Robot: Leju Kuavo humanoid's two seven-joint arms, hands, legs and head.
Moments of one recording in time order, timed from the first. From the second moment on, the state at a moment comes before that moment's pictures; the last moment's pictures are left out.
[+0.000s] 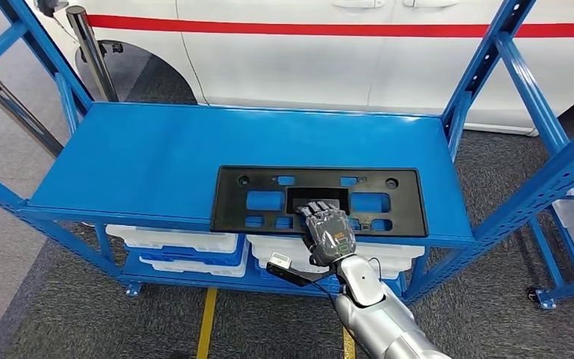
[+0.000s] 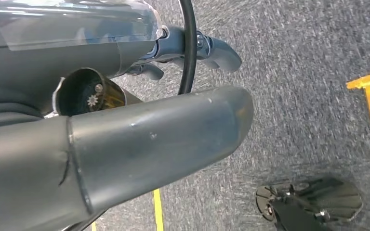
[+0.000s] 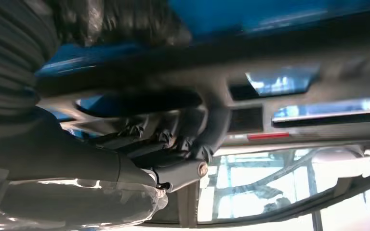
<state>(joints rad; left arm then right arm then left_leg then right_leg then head) -0.08 -0.17 0.52 -0.20 -1.01 0.21 0.09 -0.50 0.14 0.55 -0.67 1.25 -0.58 0.01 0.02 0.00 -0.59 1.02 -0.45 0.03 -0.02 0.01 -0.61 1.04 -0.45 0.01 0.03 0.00</state>
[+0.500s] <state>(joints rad) -0.08 -0.17 0.53 -0.20 -1.01 0.21 0.09 -0.51 0.13 0.55 -0.69 1.22 -0.57 0.01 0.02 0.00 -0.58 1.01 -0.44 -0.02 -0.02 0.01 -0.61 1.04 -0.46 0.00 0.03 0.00</state>
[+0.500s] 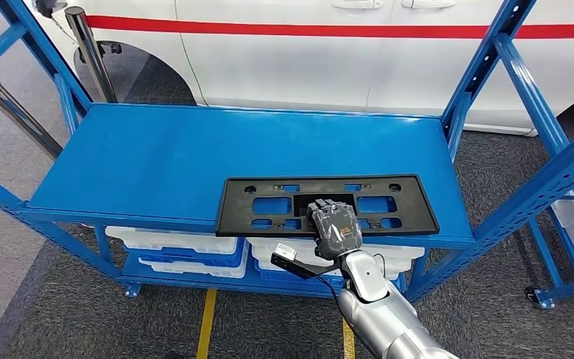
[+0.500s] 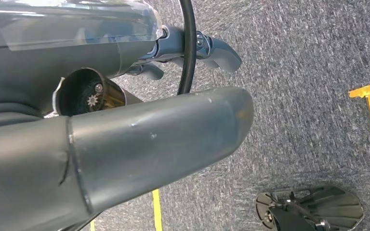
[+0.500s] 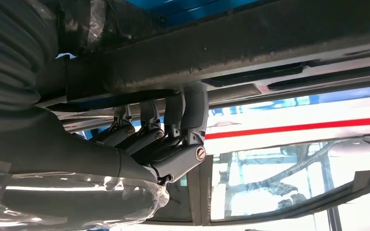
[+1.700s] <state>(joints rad) -0.08 -0.17 0.54 -0.20 -1.05 0.28 0.03 -0.47 0.10 0.55 -0.75 1.22 -0.60 0.02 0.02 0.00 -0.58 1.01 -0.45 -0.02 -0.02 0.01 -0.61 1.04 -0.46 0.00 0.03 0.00</state>
